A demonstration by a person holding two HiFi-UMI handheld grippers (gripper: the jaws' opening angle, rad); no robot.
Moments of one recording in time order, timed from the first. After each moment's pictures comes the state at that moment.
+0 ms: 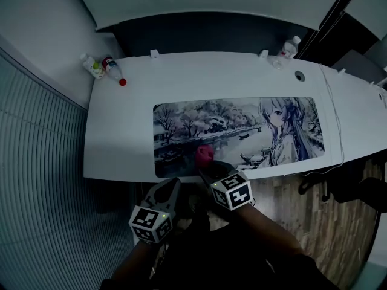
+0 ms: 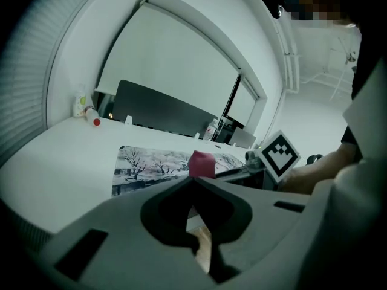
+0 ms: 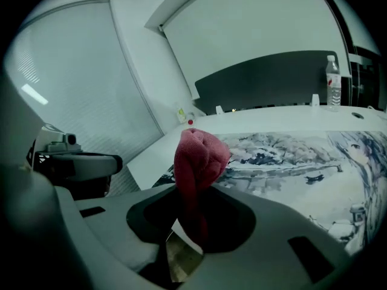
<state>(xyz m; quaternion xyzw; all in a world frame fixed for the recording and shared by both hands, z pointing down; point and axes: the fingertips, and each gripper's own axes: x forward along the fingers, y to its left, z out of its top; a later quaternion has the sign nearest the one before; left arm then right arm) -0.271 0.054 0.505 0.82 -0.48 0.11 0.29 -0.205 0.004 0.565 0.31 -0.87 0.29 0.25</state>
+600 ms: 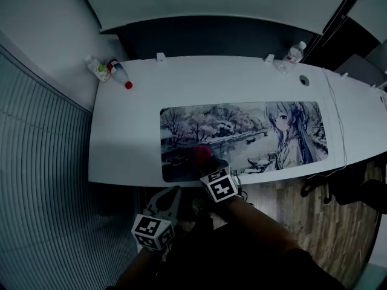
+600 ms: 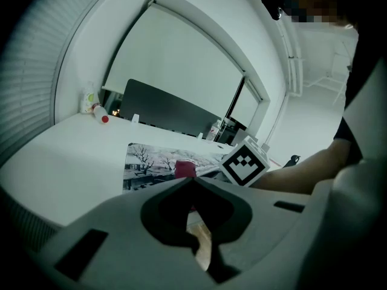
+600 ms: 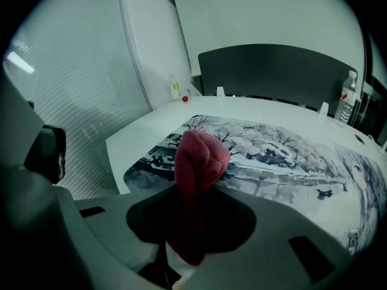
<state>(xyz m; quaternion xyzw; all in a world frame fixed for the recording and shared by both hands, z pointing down) -0.295 0.066 0.509 0.81 -0.49 0.10 0.30 -0.235 -0.019 0.618 0.33 -0.84 0.25 0.36</state>
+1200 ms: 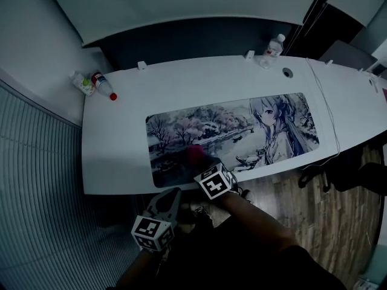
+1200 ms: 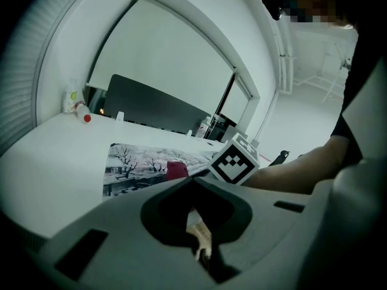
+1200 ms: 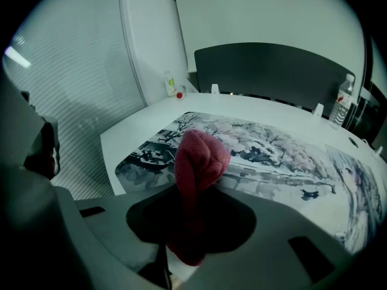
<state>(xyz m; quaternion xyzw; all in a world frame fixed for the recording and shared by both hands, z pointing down) -0.263 0.057 0.503 0.84 -0.44 0.11 0.29 -0.212 -0.027 0.622 0.33 -0.82 0.24 0.39</state>
